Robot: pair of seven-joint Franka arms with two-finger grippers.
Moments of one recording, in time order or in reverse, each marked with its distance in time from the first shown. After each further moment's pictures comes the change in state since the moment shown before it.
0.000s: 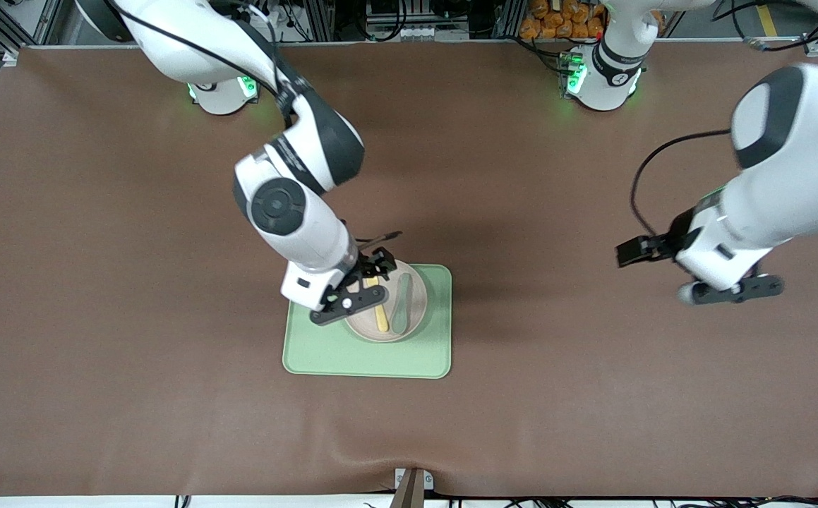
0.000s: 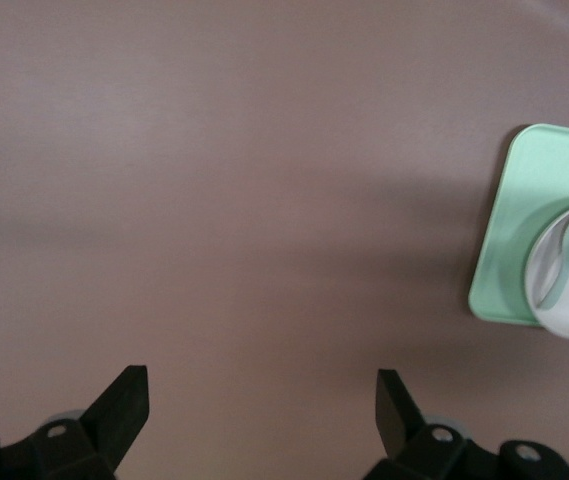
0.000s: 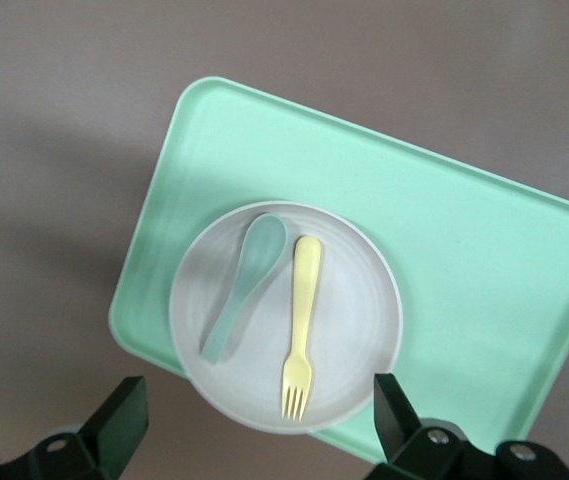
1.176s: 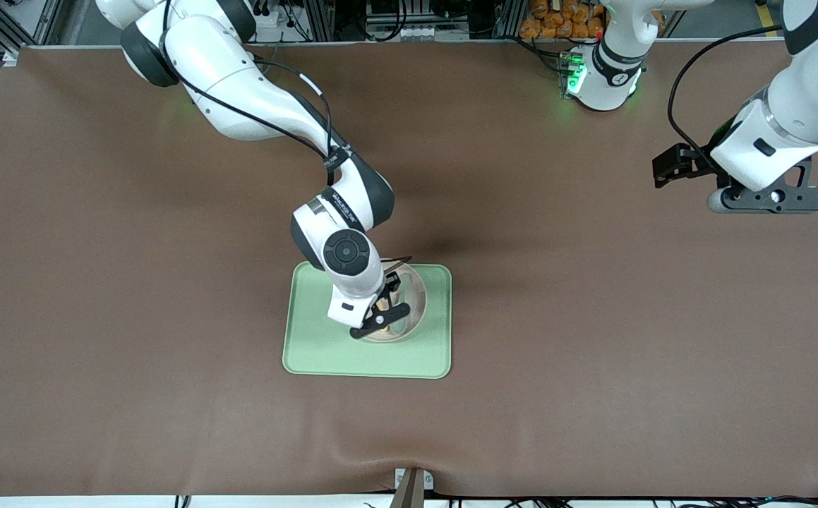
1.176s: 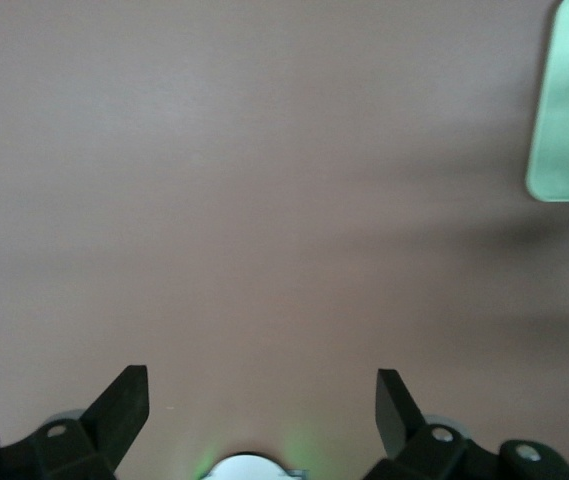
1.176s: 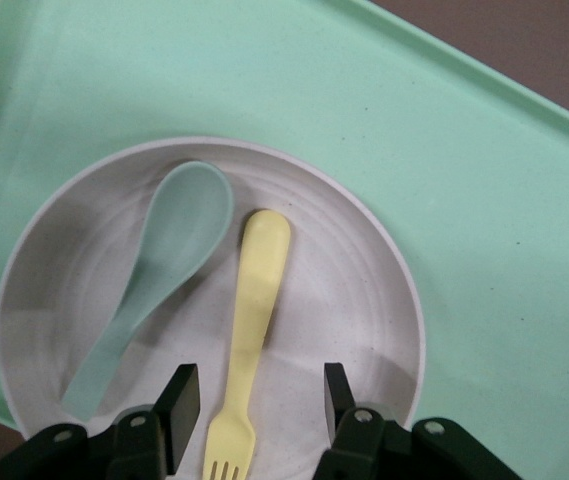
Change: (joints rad) left arm -0.007 -0.209 -0.016 -0.107 0.094 -0.176 0.138; right arm 0.033 0.186 -0.011 0.019 -0.116 0.047 -0.026
